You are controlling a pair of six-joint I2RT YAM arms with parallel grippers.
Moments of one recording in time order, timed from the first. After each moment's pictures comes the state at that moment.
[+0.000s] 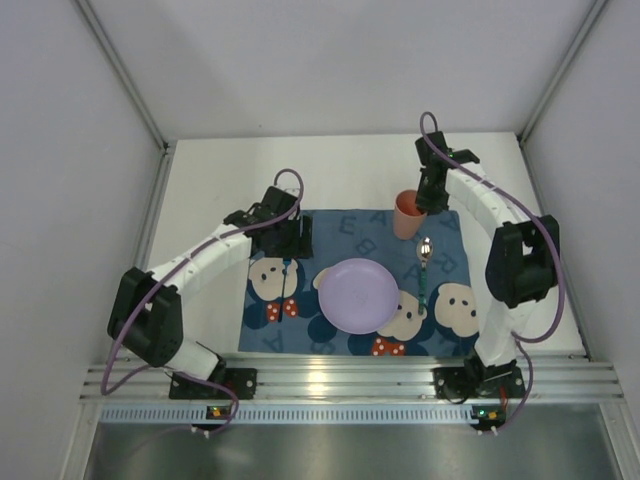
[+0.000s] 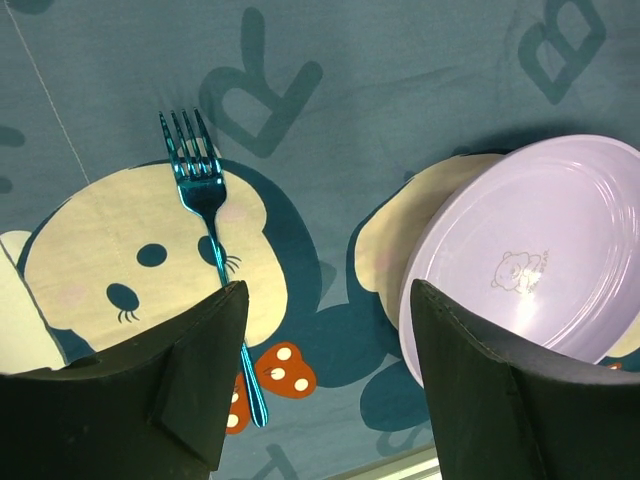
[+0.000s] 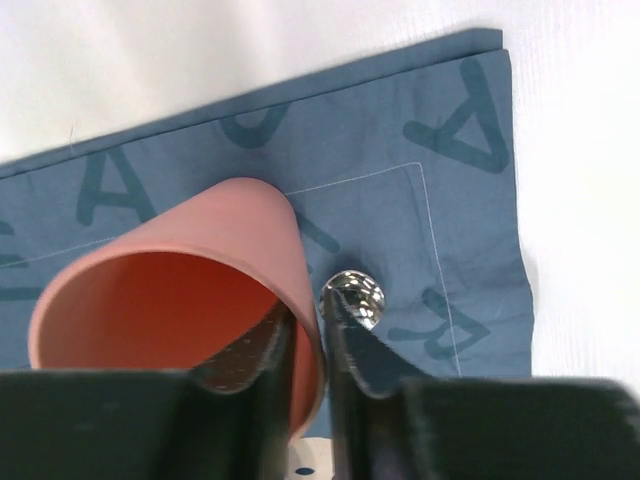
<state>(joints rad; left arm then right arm) -0.54 1.50 1.09 -0.57 0.03 -0.44 0.27 1.85 1.58 -0.89 0.23 0.51</state>
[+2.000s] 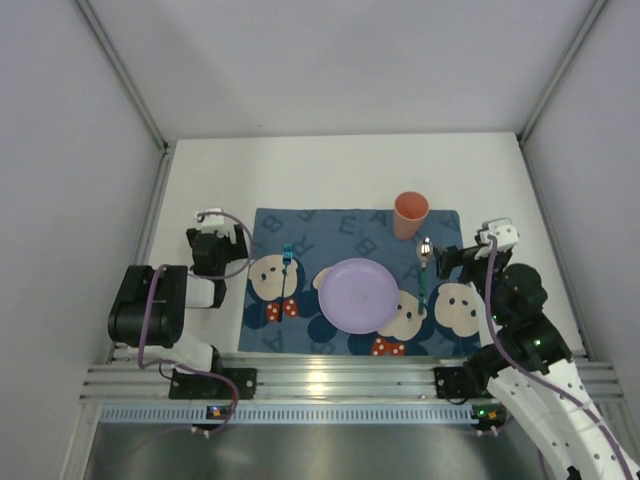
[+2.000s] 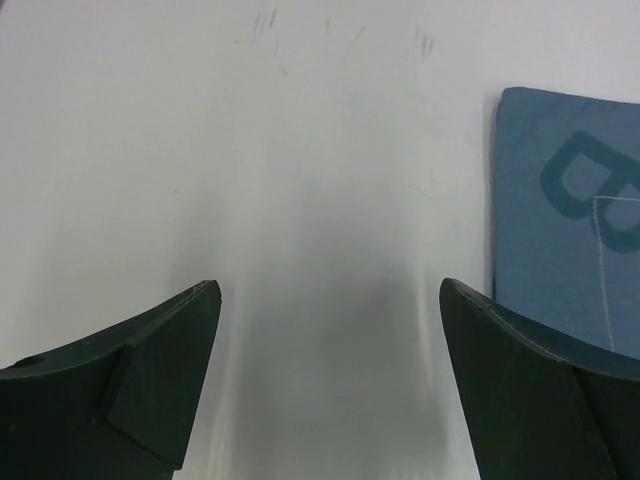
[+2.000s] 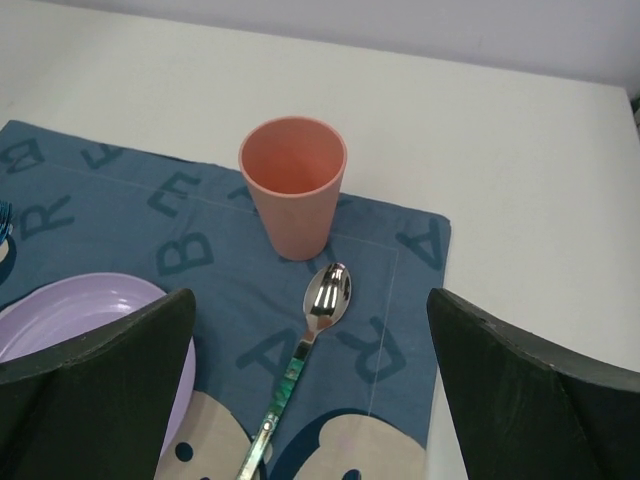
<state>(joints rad) -0.02 1.57 0.34 0.89 -0.14 -0.03 0.39 0.31 0.52 -0.28 0.15 -0.01</state>
